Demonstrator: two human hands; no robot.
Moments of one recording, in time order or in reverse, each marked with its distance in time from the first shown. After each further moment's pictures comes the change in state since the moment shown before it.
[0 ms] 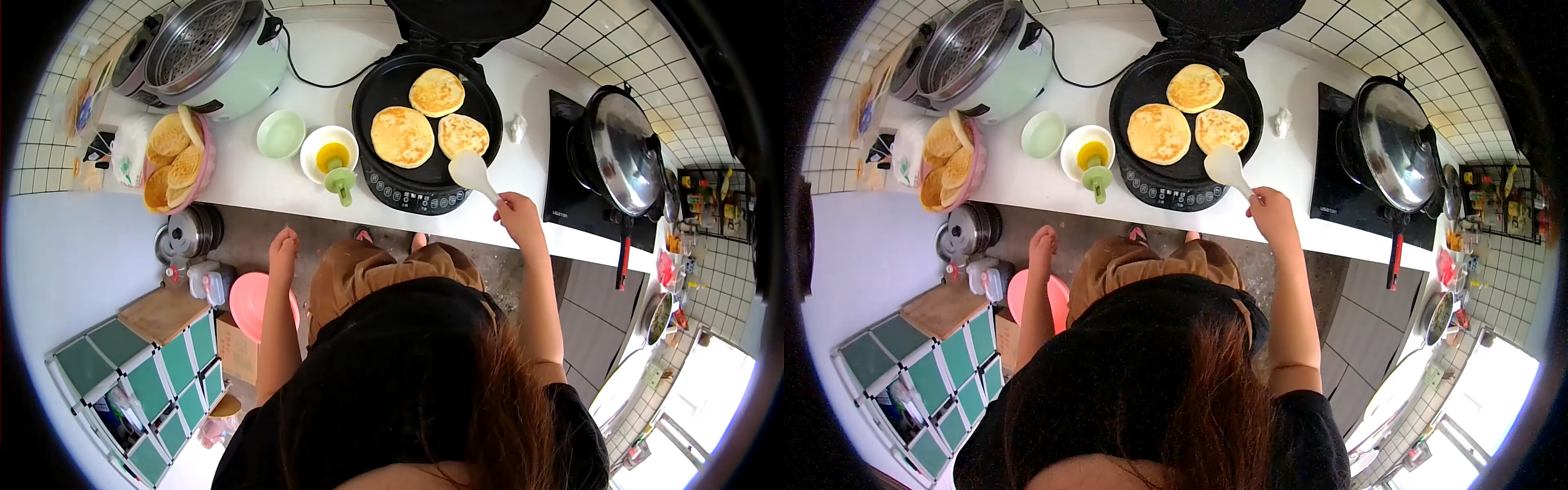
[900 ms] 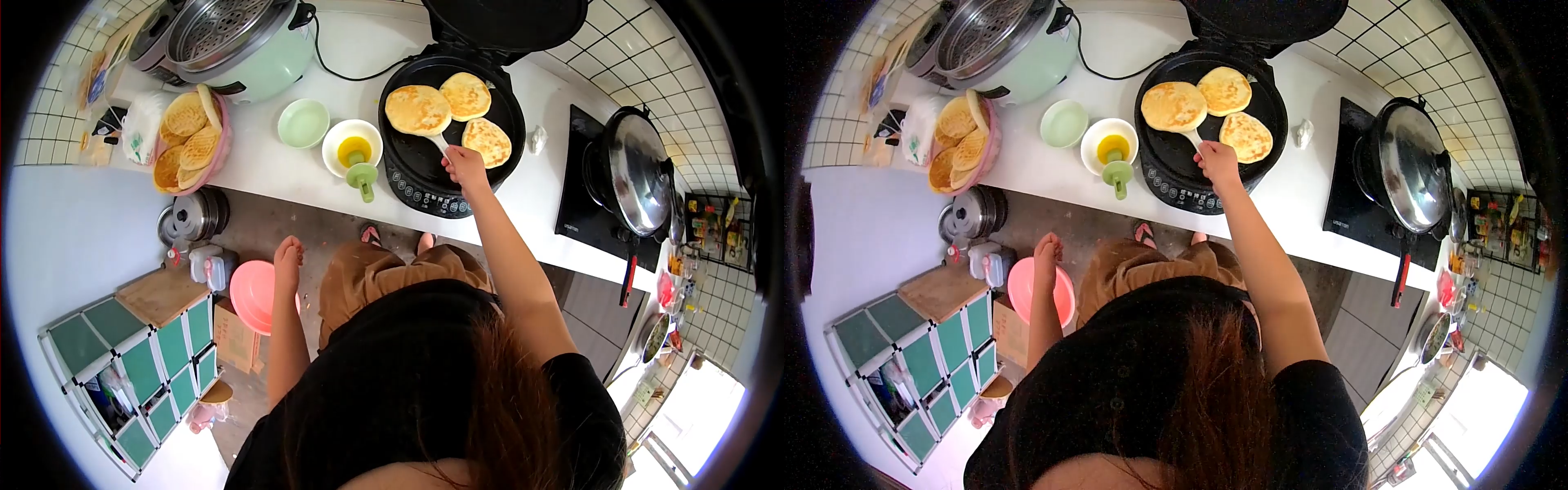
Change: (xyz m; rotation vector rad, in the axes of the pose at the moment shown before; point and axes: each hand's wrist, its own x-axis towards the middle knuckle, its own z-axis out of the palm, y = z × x) left_hand -0.026 -0.013 -0.023 -0.141 0.064 -0.048; right_hand 0.103 -0.060 0.118 0.699 -0.229 0.131
